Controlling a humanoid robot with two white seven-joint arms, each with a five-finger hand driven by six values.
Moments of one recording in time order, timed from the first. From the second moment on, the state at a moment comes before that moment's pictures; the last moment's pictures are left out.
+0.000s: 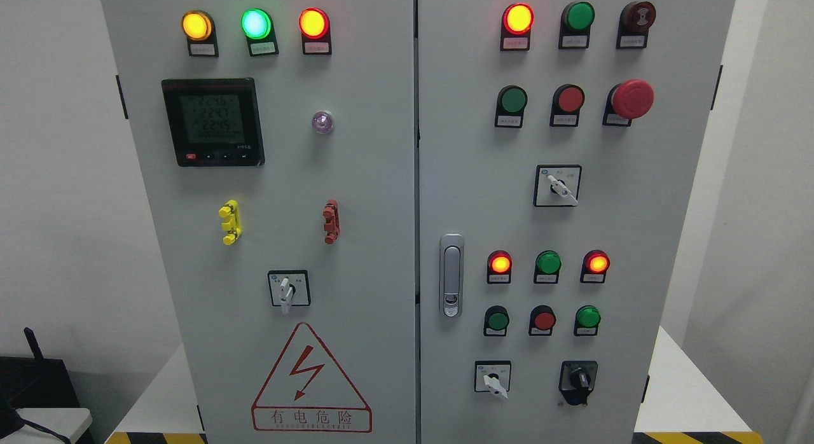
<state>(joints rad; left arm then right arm) 0.17 0.03 0.25 -0.15 0.00 -0.08 -0.14 0.08 0.12 0.06 -0.14 0.00 0.09 -0.04</state>
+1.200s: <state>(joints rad) 0.22 0.16 0.69 -0.88 0.00 -0.13 -0.23 0.08 0.12 0.06 -0.14 0.00 0.09 -0.04</state>
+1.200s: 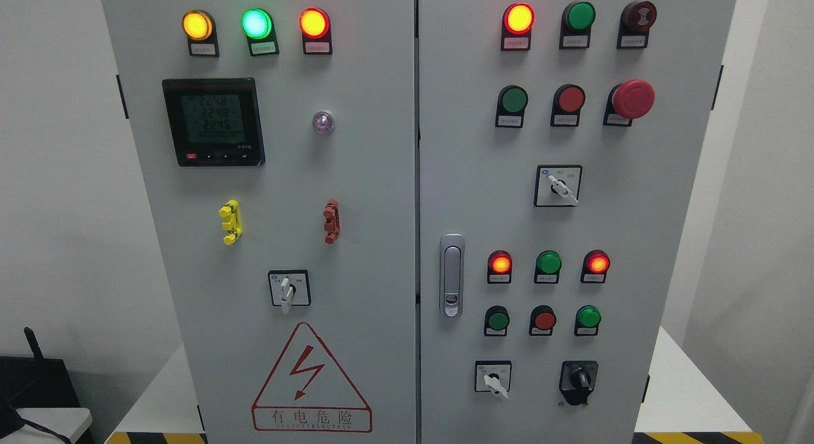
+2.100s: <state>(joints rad) 0.09 0.21 0.78 -1.46 0.22 -0.14 -0.23 0.08 0.12 0.06 -0.14 0.00 0.09 -0.04</state>
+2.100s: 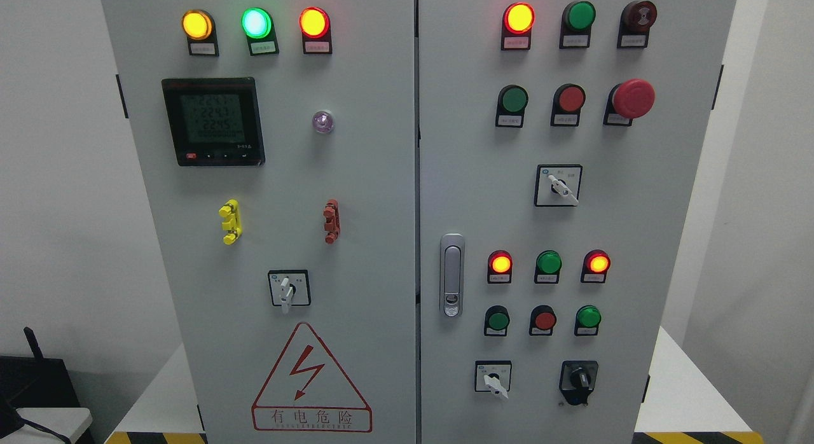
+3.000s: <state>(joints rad) -0.09 0.23 0.54 -1.76 0.29 -0.13 -0.11 0.08 0.12 0.06 -0.14 0.00 0.09 -0.04</state>
